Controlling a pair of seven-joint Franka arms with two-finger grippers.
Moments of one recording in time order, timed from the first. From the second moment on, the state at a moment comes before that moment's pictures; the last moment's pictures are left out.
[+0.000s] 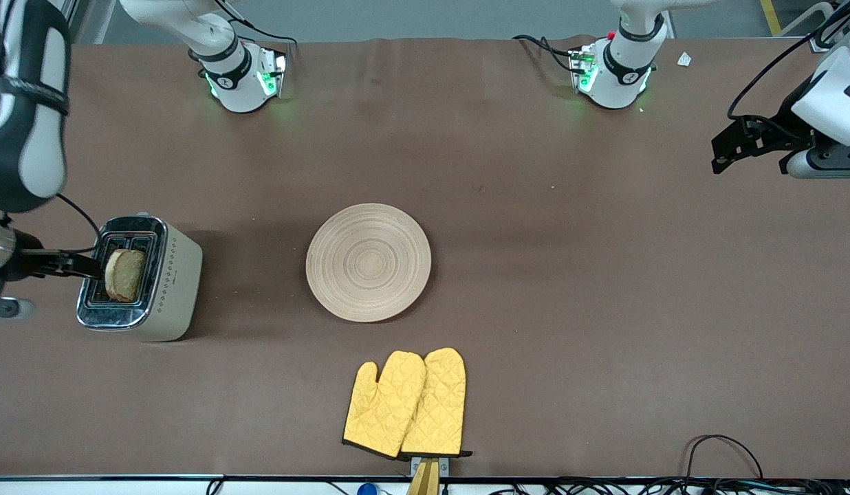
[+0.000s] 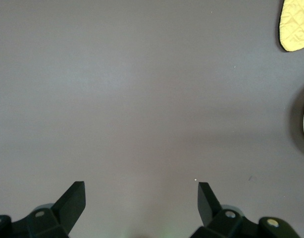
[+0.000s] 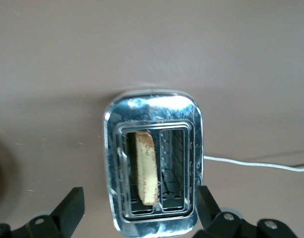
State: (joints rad) left arm 0.06 0.01 -0.21 -1.47 0.02 1.48 -0.12; right arm 0.33 0.36 -0.54 -1.43 0.12 1.72 -0.15
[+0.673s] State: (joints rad) left arm 0.05 0.01 -0.22 -1.47 0.02 1.48 -0.12; right arm 0.33 0.09 -0.53 -1.41 0.13 1.52 -0.15
